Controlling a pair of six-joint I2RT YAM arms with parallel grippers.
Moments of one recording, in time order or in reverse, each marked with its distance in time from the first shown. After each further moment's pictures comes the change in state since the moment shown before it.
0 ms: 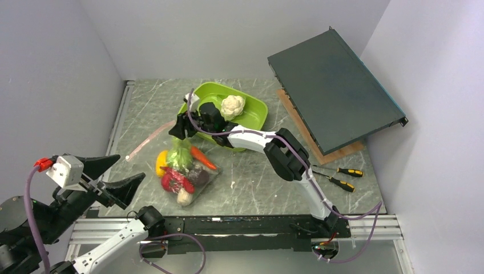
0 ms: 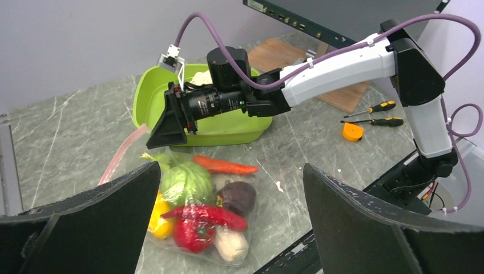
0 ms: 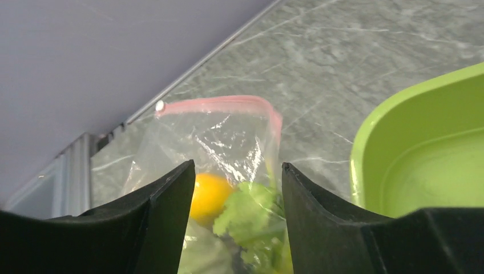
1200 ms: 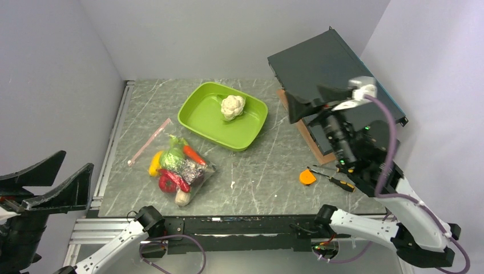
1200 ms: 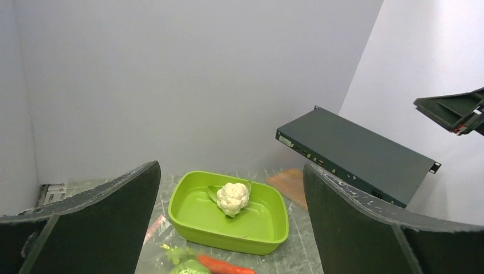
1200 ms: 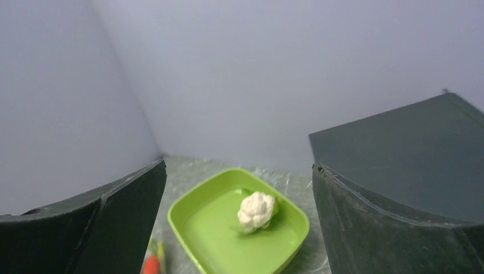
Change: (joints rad) left arm 0.000 -0.147 0.009 0.309 -0.229 0.030; right arm 0.028 -1.465 -0.404 -0.571 0.901 -0.431
